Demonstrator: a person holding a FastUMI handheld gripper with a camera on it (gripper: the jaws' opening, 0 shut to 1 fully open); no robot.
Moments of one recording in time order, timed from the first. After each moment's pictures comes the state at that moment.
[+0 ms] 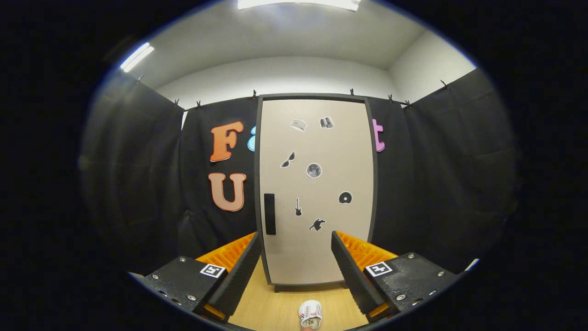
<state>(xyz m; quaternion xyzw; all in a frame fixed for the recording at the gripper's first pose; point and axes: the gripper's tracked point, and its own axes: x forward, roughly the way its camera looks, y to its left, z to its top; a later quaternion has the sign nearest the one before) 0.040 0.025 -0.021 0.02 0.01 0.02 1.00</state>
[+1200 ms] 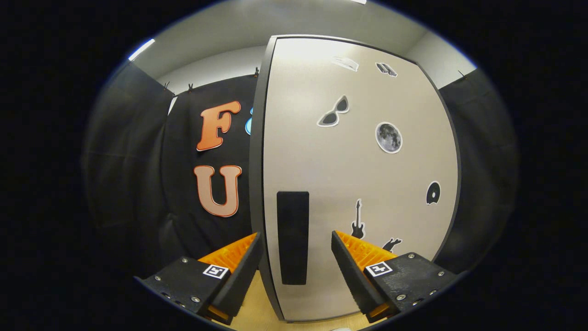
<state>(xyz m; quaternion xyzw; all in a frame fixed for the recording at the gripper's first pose) 0.278 0.104 -0.075 0.00 0.01 0.01 1.00</state>
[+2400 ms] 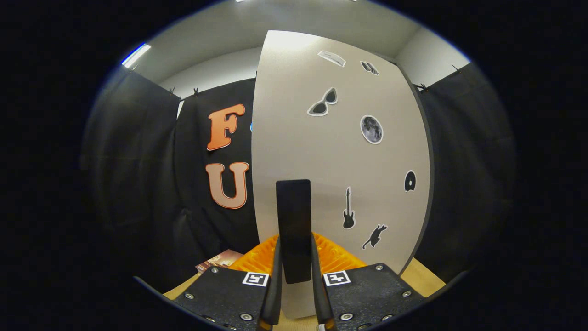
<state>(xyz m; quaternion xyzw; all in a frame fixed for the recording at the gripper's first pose) 0.214 0.087 -0.076 0.03 0.03 0.04 1.00</state>
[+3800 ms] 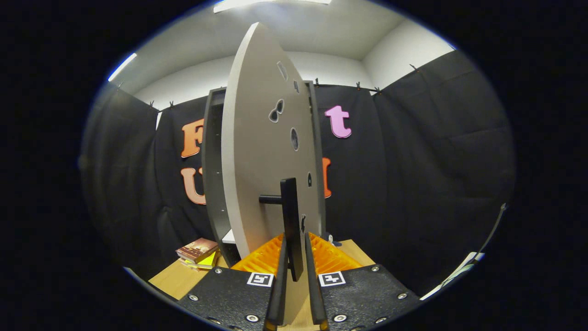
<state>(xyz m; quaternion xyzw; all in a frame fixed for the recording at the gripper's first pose) 0.106 -0.080 -0.068 0.05 0.01 -0.05 1.00</state>
